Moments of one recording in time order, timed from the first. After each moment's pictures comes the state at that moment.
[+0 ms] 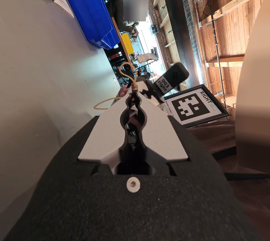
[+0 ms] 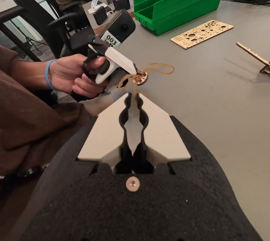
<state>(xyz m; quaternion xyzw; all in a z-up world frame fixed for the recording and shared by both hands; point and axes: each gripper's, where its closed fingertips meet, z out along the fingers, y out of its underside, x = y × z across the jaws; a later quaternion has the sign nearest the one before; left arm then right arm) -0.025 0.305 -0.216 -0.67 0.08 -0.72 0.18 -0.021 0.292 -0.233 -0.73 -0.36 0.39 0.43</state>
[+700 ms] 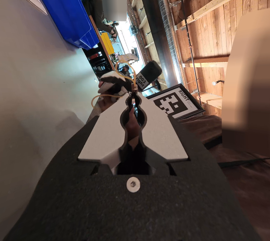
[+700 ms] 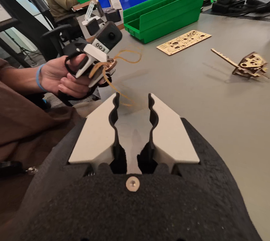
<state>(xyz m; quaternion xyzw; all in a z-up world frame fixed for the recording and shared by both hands) -0.031 0.300 -0.195 -0.61 0.08 -0.77 0.16 0.005 0.313 -0.229 -0.72 -0.34 0.39 0.46</state>
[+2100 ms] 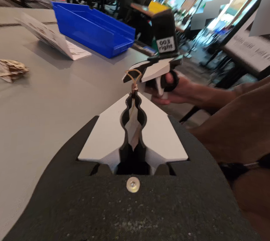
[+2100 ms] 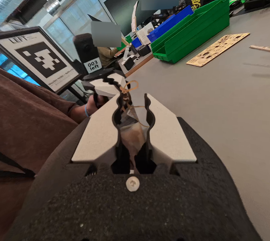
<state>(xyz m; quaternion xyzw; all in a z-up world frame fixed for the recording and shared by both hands) -0.015 0.276 -0.191 -0.68 0.37 -0.47 0.42 0.001 0.292 -0.188 -0.66 -0.23 0.57 0.43</state>
